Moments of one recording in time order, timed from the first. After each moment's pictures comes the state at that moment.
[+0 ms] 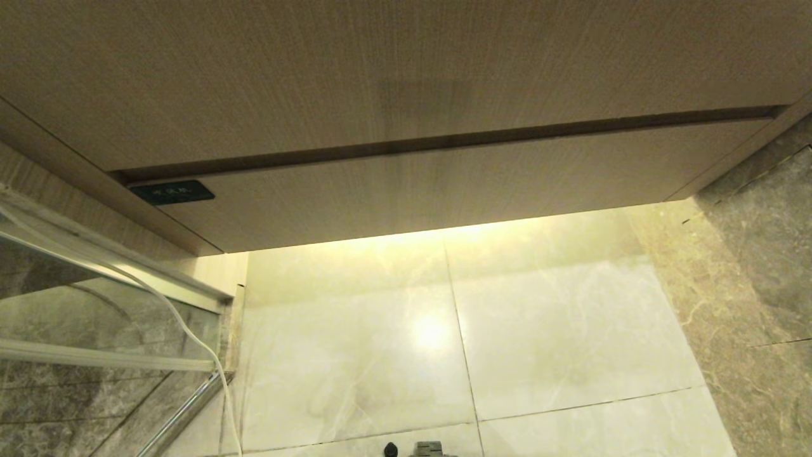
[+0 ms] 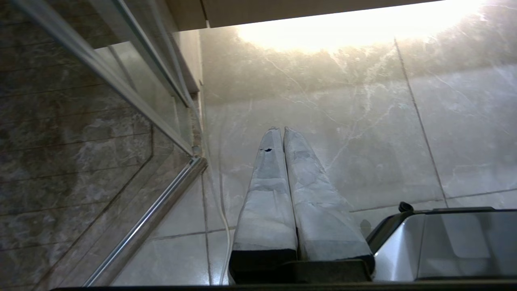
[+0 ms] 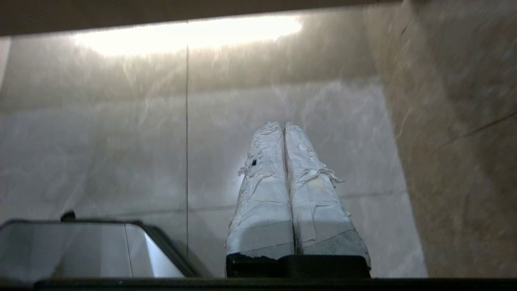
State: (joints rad) left arm 0.00 0.00 0.00 0.00 0.00 0.00; right arm 0.00 0.02 -0.22 0.10 0.03 -0.03
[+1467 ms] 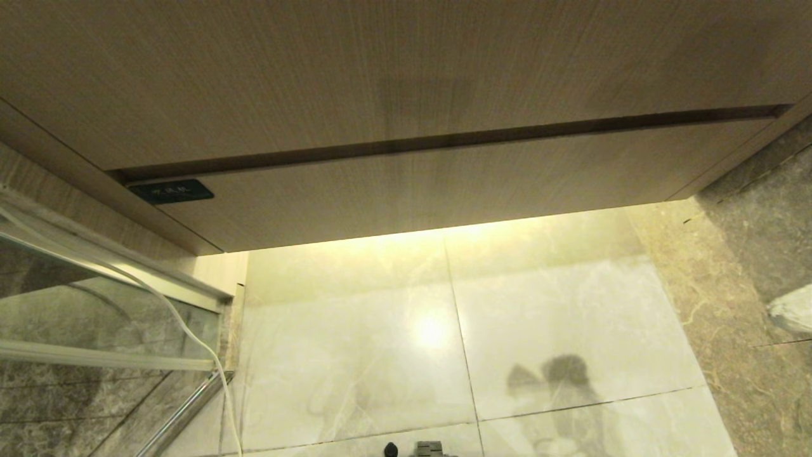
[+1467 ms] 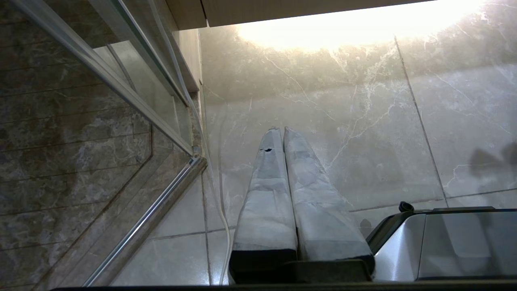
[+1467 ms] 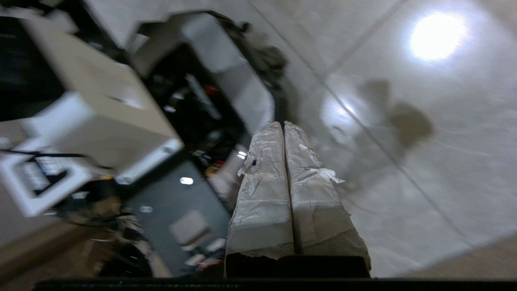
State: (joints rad) left arm 0.00 0.00 0.00 0.00 0.00 0.00; right arm 0.26 1.30 -1.63 1.20 0.51 -0.54
